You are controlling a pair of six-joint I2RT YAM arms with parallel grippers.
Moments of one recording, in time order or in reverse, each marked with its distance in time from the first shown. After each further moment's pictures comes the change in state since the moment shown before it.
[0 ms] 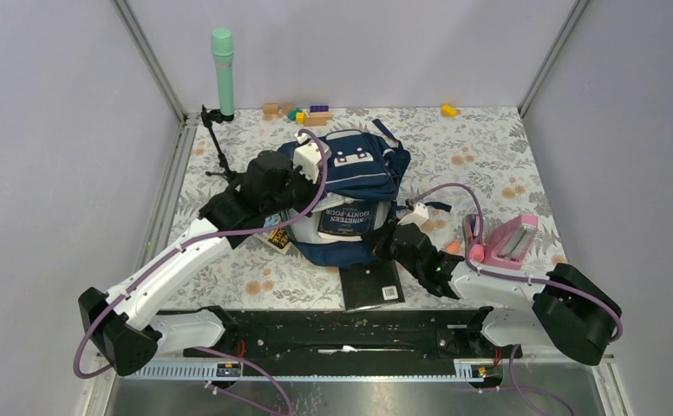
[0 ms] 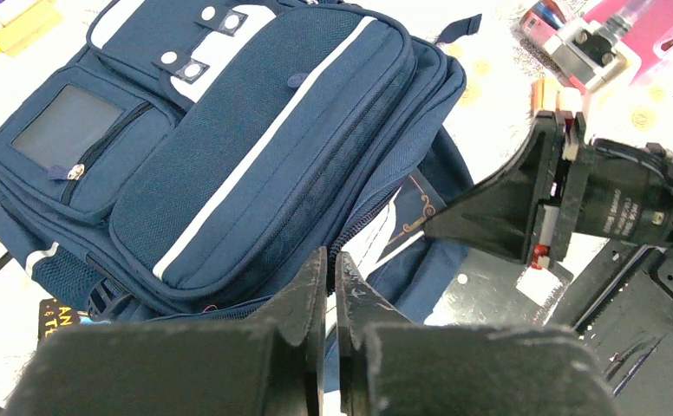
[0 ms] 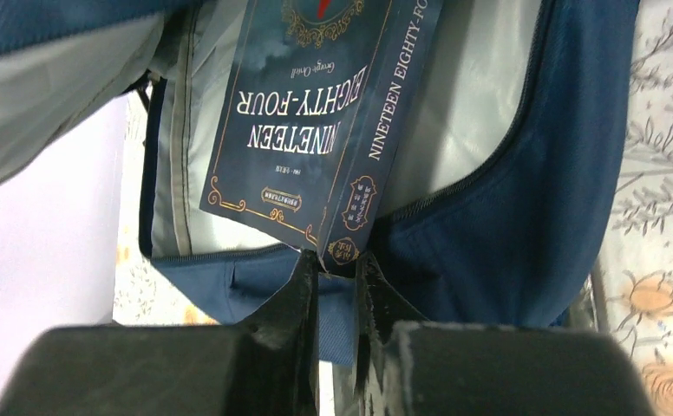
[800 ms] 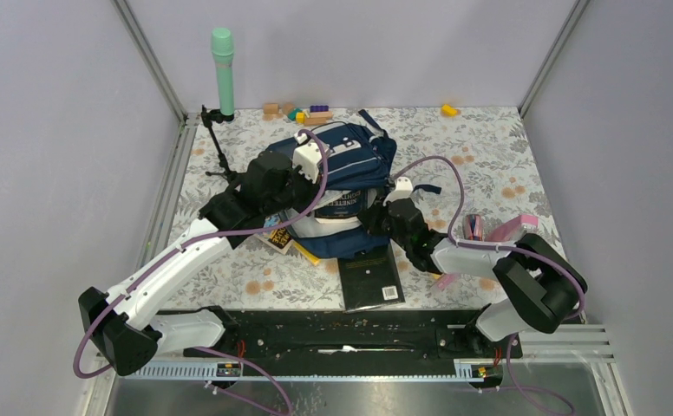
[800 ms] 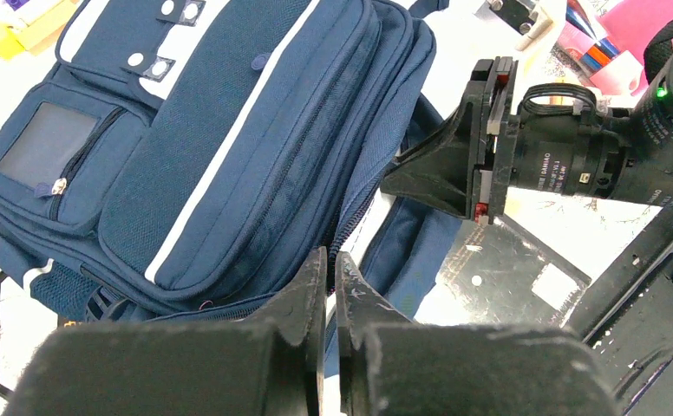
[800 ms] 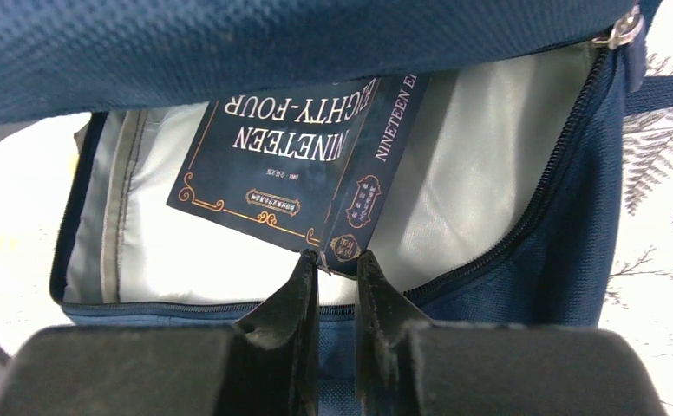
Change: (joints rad) left arm -0.002 0.000 0.000 -0.003 -0.030 0.016; right arm -0.170 0.258 0.142 0.200 -0.181 -0.394
